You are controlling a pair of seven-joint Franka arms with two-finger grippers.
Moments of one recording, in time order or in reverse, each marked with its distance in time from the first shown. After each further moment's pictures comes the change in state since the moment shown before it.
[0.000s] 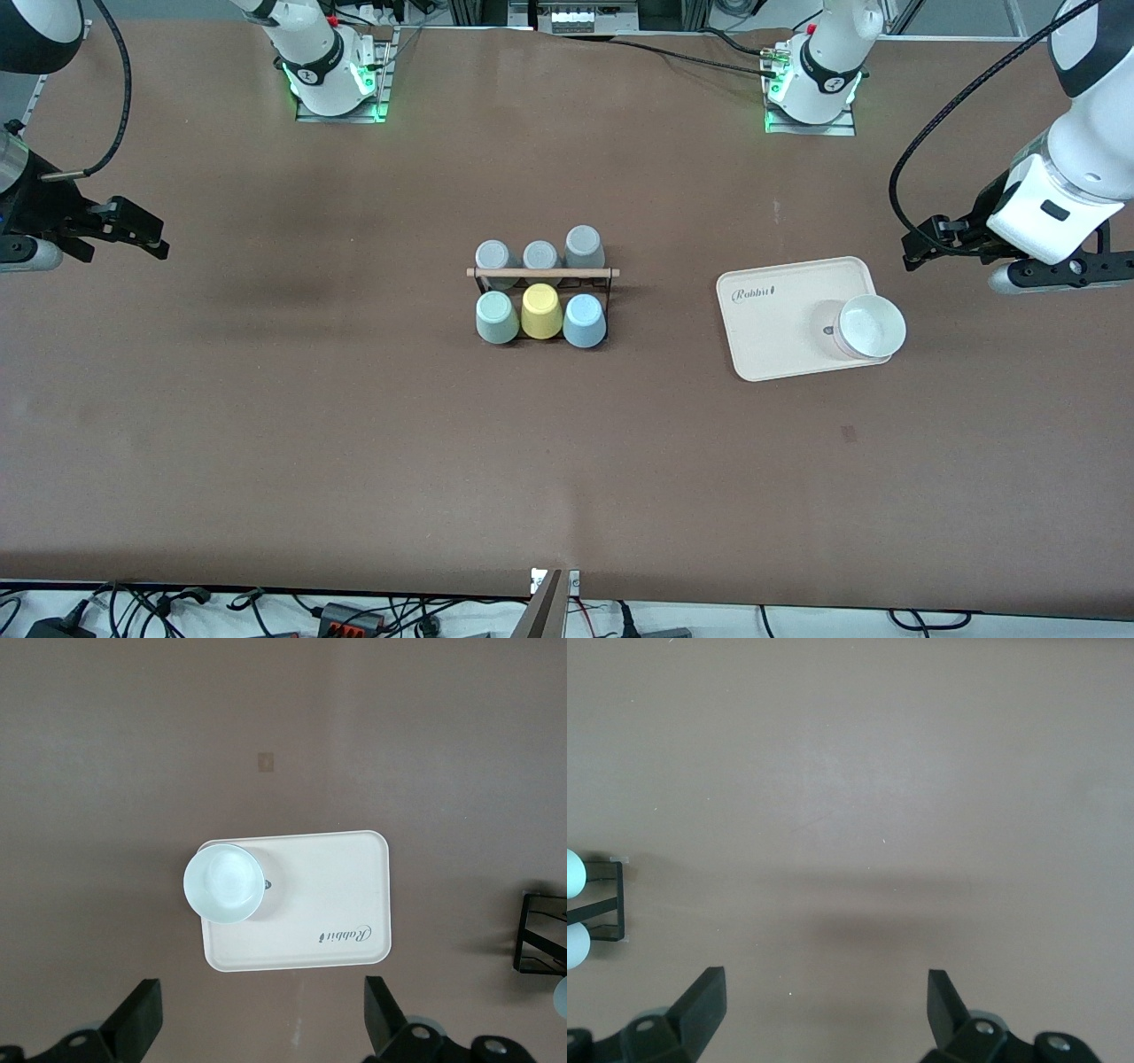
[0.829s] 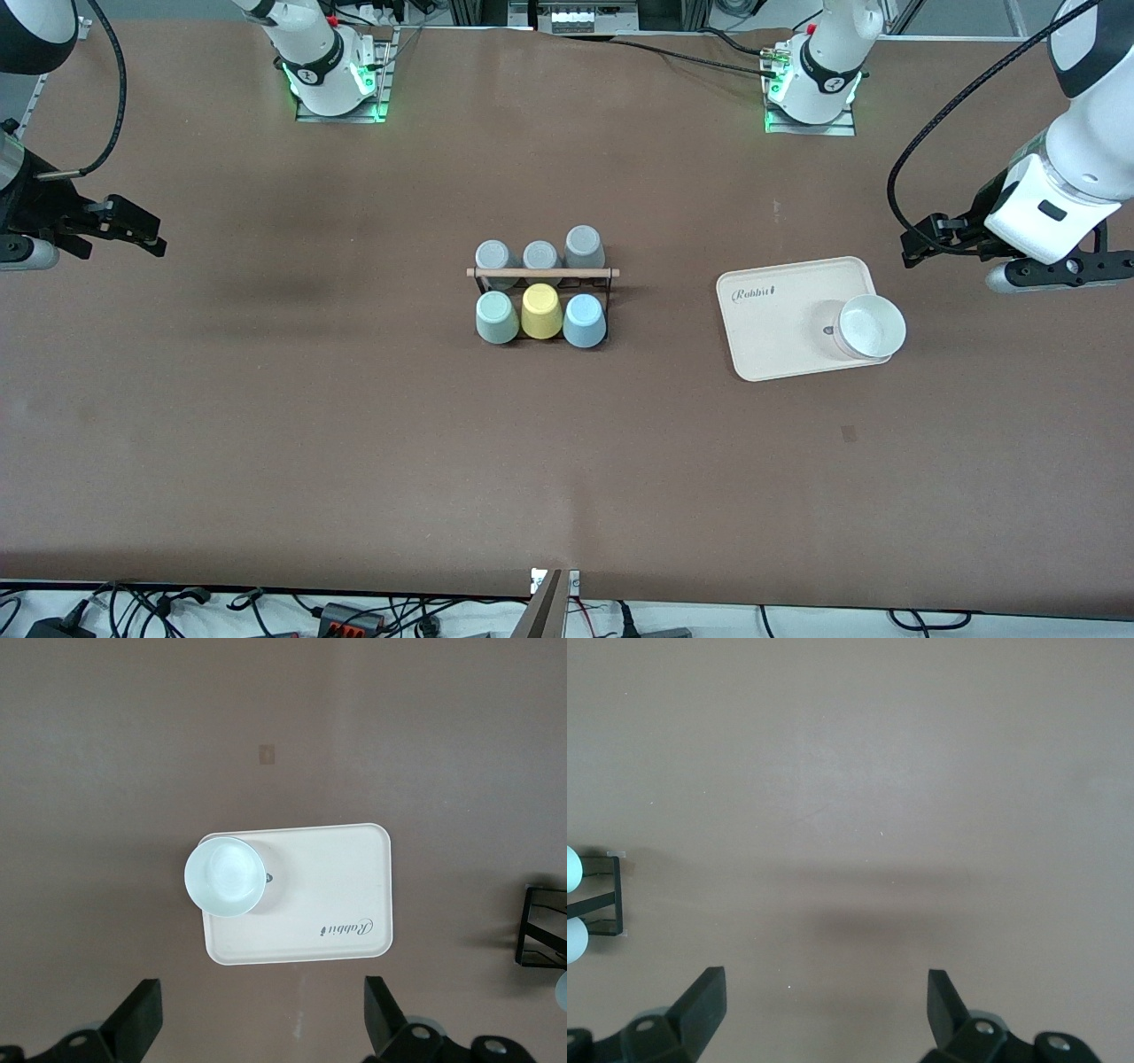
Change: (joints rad) left arm 0.000 0.000 0.000 0.000 0.000 -0.015 0.000; right arm -0.044 0.000 0.038 0.000 -0.001 -0.016 0.001
